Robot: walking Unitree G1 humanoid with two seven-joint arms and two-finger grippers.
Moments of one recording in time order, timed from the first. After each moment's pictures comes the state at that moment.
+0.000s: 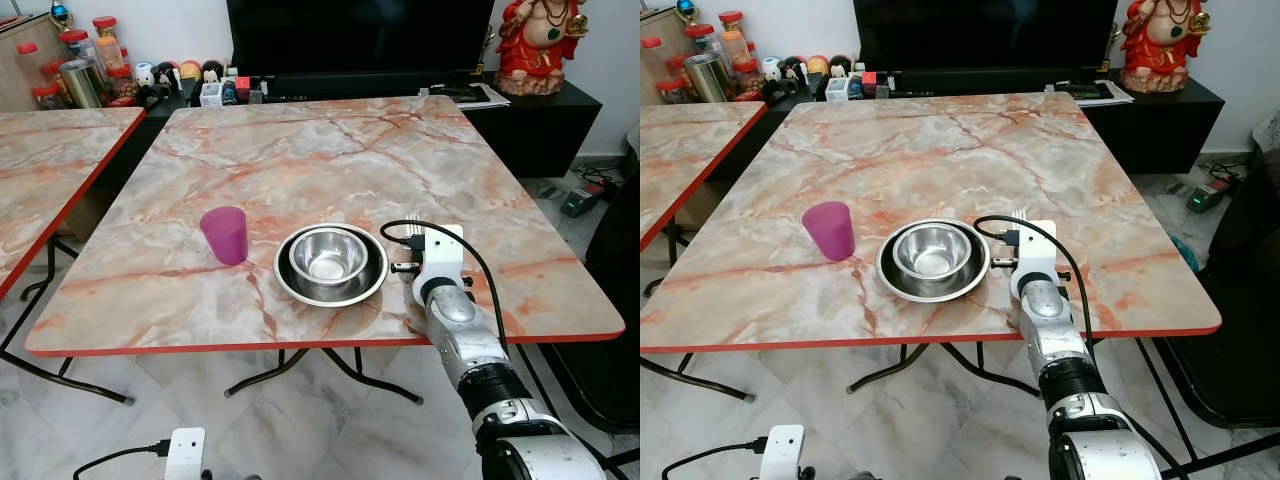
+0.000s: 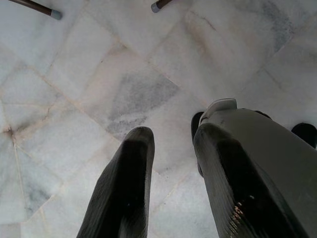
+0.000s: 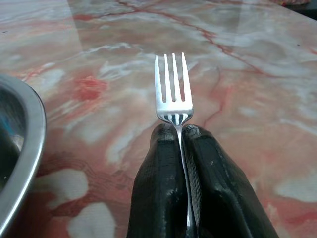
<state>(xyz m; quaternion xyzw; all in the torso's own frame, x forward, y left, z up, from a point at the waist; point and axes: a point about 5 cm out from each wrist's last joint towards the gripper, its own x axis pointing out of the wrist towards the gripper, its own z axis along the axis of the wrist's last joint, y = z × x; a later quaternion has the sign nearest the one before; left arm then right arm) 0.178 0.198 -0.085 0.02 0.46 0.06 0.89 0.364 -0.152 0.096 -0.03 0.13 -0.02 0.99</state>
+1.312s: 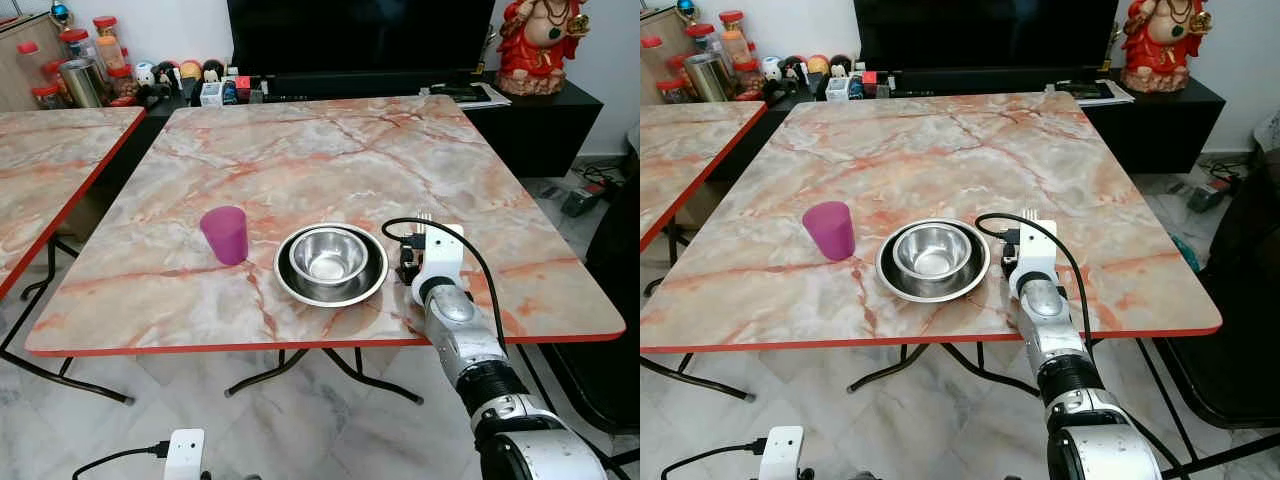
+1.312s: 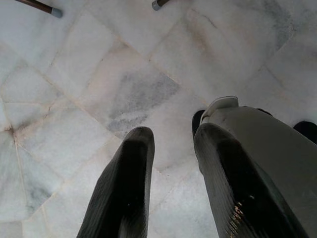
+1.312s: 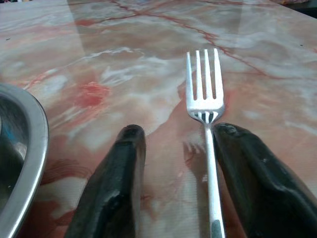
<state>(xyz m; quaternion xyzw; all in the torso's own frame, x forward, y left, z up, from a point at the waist) 0.177 0.199 -0.085 0.03 0.46 0.06 0.89 0.366 -0.150 0.098 -0.02 0.12 -0.02 0.99</state>
